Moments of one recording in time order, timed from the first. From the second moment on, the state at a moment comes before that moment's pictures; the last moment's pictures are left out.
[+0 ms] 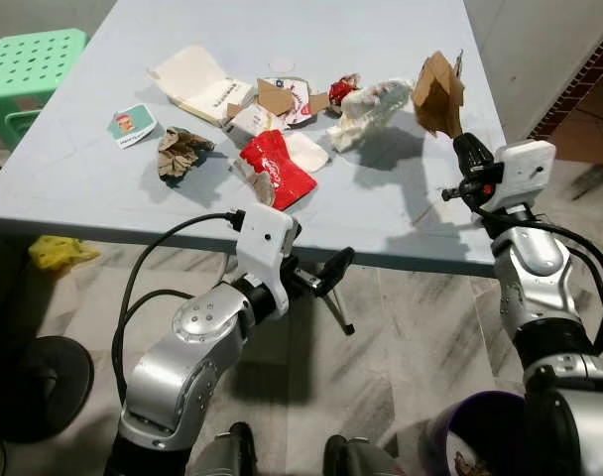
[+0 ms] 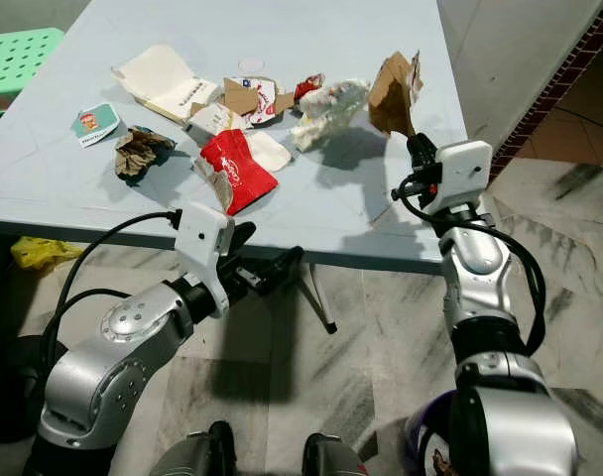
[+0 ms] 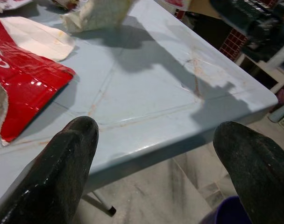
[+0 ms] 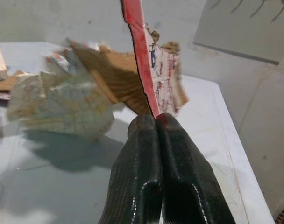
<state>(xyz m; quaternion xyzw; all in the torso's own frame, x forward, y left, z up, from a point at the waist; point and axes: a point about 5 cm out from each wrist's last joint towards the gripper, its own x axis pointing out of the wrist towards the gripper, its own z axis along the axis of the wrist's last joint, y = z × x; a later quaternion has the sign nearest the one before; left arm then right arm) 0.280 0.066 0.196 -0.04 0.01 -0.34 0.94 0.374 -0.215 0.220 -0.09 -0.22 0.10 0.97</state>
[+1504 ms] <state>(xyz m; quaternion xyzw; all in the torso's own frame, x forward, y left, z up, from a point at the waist) 0.326 0.120 0.187 -0.04 -0.04 -0.18 0.98 0.296 -0.223 0.176 -0.01 -0.13 -0.02 0.99</state>
